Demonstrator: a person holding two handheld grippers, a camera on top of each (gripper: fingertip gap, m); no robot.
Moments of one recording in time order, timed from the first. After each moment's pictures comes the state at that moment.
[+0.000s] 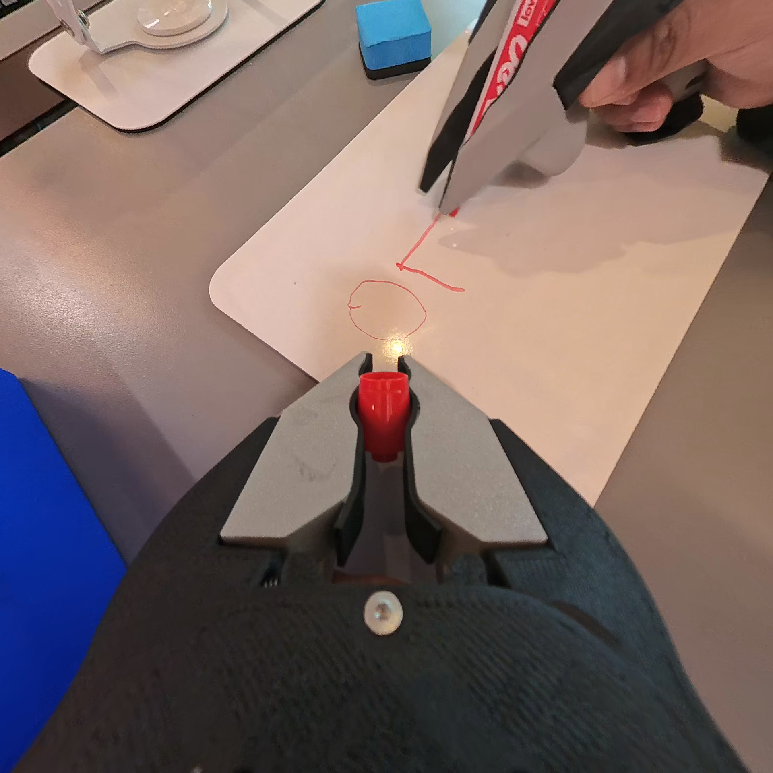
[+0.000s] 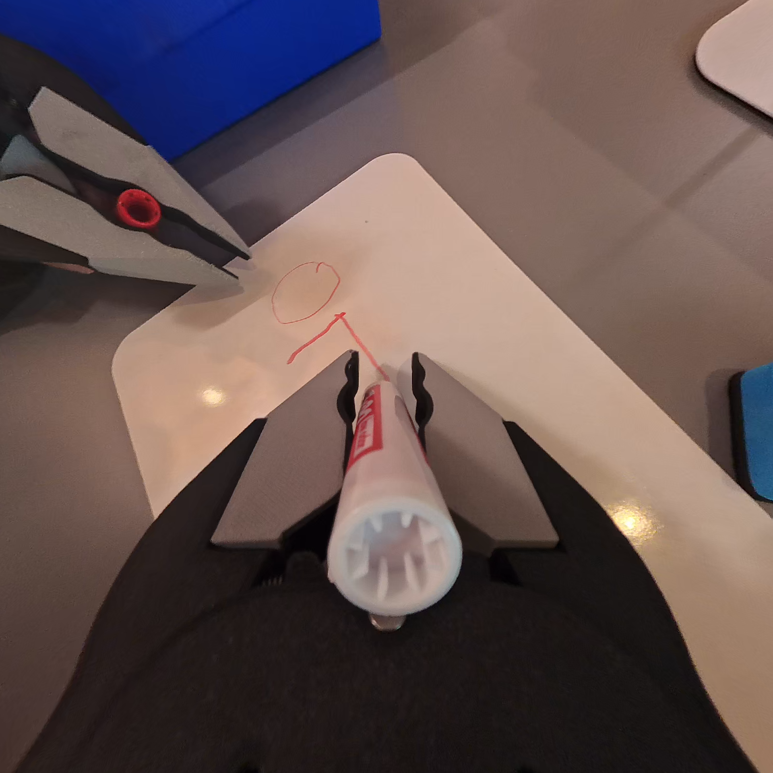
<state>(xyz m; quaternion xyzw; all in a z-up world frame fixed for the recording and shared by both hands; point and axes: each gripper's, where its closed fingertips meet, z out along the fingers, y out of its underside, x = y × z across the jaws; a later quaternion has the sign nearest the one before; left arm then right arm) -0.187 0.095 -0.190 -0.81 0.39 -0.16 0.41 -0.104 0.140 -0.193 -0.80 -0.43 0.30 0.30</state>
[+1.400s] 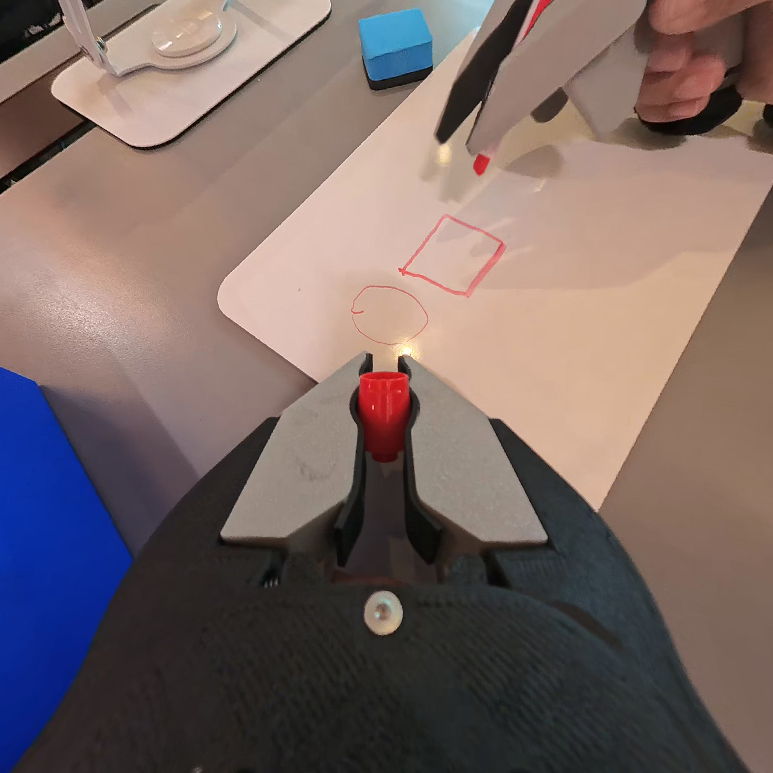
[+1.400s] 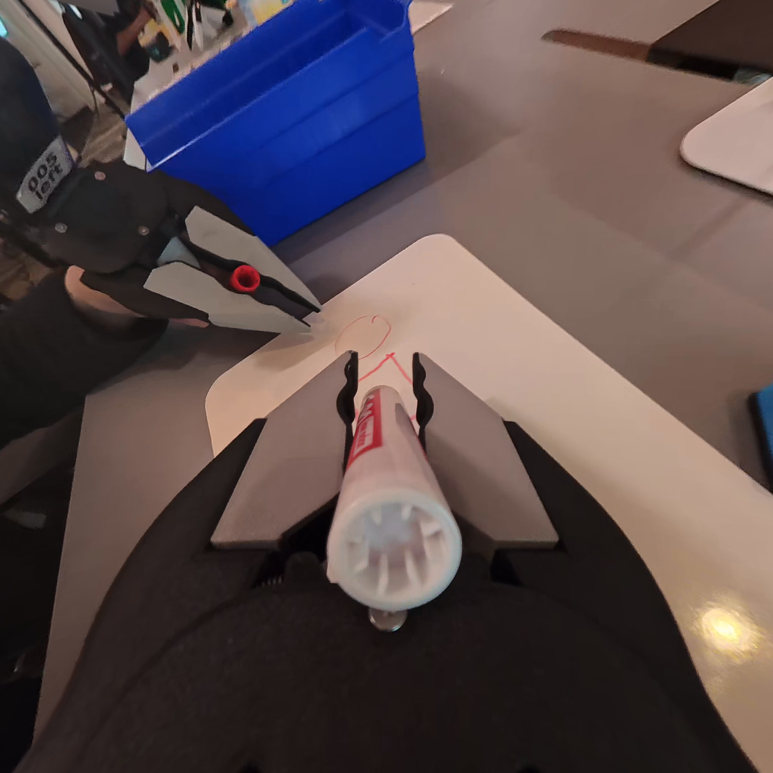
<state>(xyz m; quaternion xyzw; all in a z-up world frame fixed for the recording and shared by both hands) -0.186 0.098 -0.187 -0.80 0.39 -0.15 0.42 -0.106 0.129 -0.153 -0.76 -0.39 0.40 0.35</state>
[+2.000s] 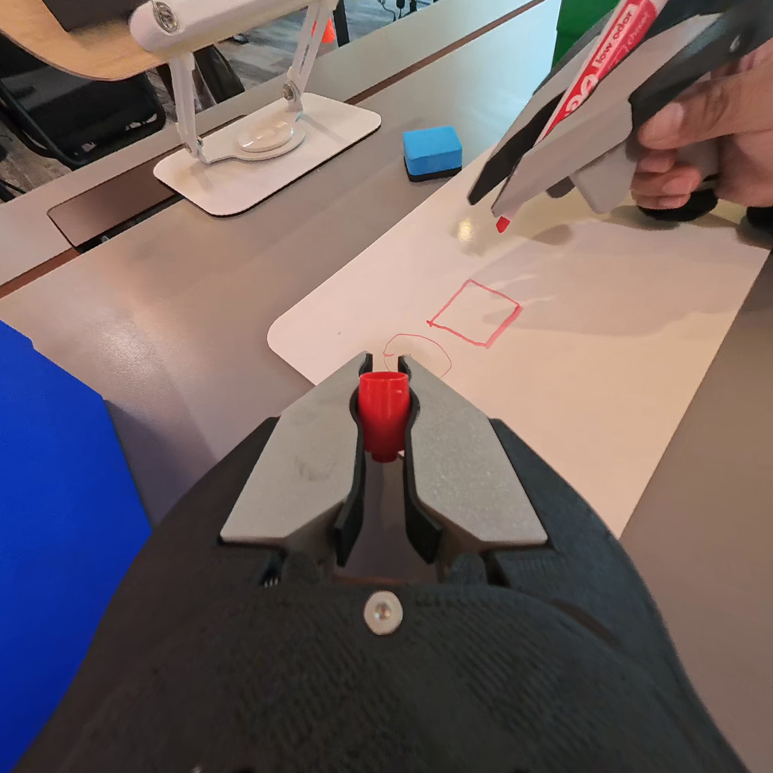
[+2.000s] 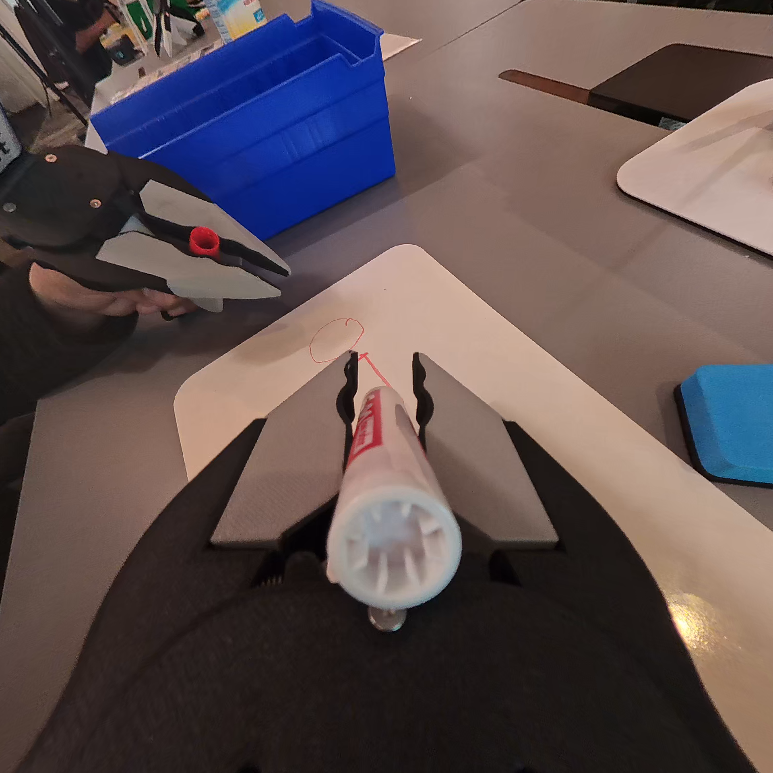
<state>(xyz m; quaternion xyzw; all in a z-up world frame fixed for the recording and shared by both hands) -0.191 0.110 -0.160 -0.78 0.35 -0.16 0.50 -0.094 0.138 -0.150 -0.75 -0.39 0.37 0.38</state>
